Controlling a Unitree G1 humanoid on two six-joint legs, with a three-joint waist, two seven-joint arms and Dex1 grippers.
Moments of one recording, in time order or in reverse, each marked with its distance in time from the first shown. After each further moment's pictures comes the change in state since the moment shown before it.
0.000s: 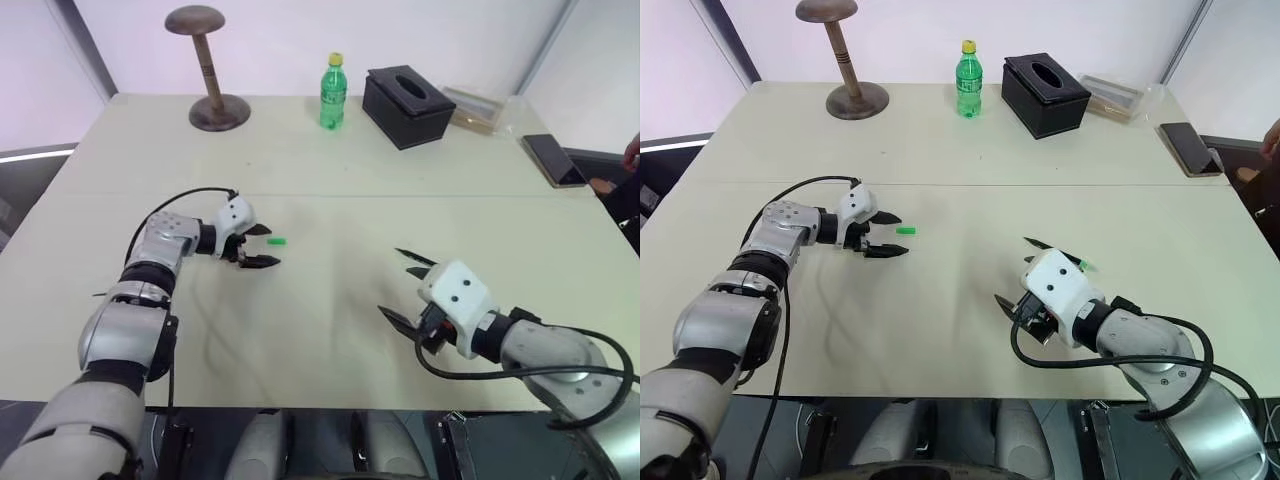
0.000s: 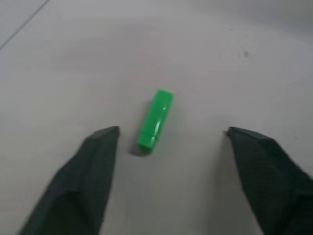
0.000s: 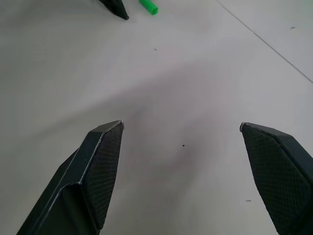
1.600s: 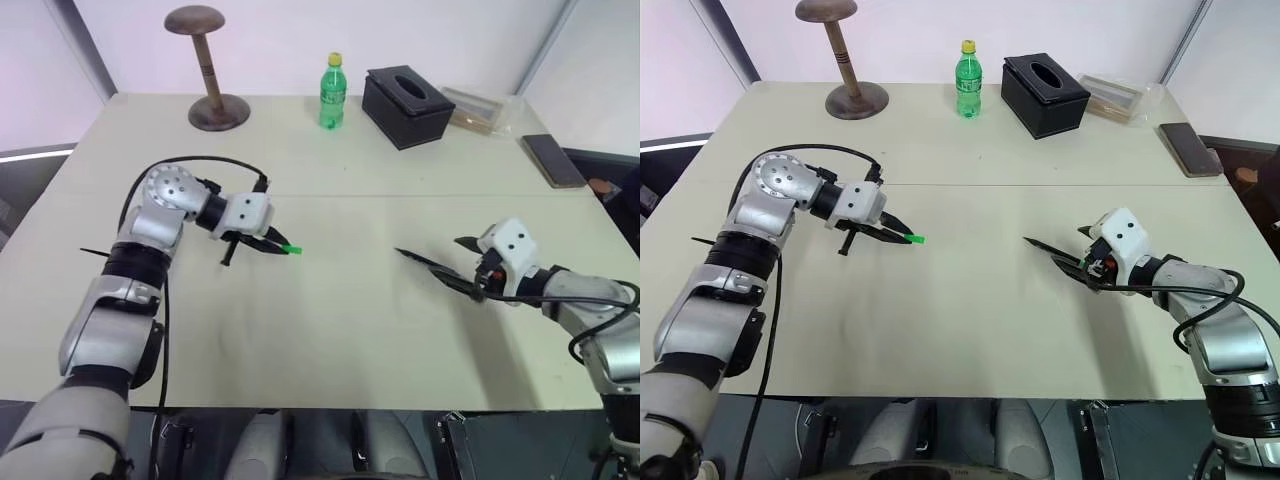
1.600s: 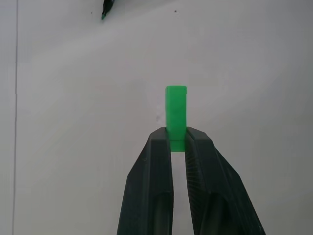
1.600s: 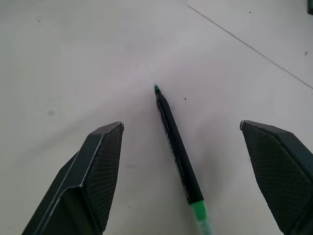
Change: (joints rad) left arm 0.039 0.103 -0.091 -0.590 -0.026 -0.021 -0.333; right arm -0.154 -0.086 -0.111 0.817 -0.004 -0.547 0.280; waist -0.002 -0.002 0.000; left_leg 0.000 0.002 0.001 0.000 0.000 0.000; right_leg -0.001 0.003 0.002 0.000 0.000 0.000
